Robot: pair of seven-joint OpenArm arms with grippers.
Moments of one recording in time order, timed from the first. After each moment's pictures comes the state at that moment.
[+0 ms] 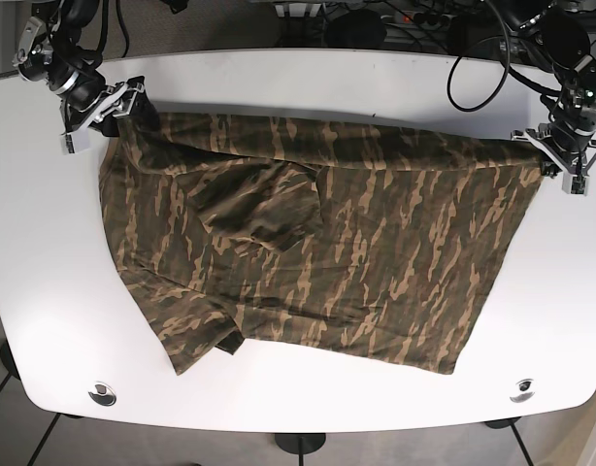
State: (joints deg) left arm 7.9 -12.4 -45.5 98.7 -11.4 -40.1 50.1; right arm -24.6 13.5 33.7 102.4 48.4 35.2 -57.2
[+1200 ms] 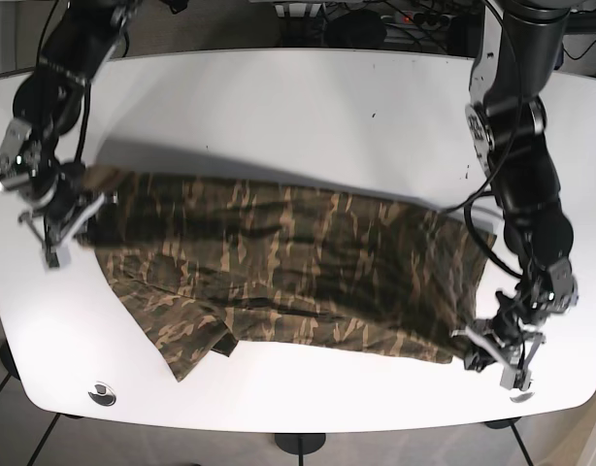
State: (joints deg) left arm -43.0 -15.0 -14.0 51.2 -10.2 -32.3 30.5; right arm 9.5 16.5 30.0 95.3 21.0 35.6 -60.7
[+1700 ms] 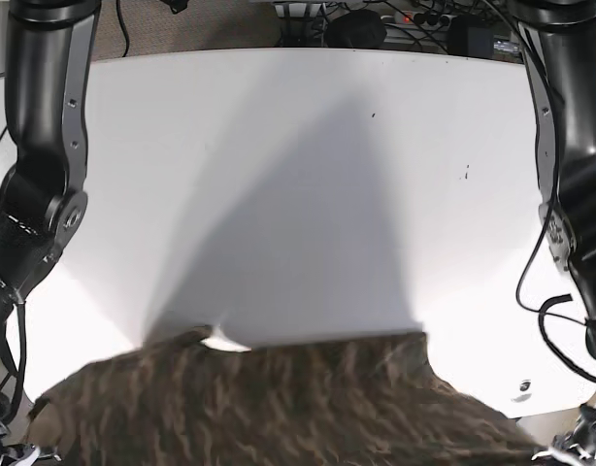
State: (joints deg) left arm -70.4 -25.1 -8.6 41.8 -10.8 -31.4 33.6; right arm 63.0 21.1 16.9 85.8 18.3 36.3 -66.8
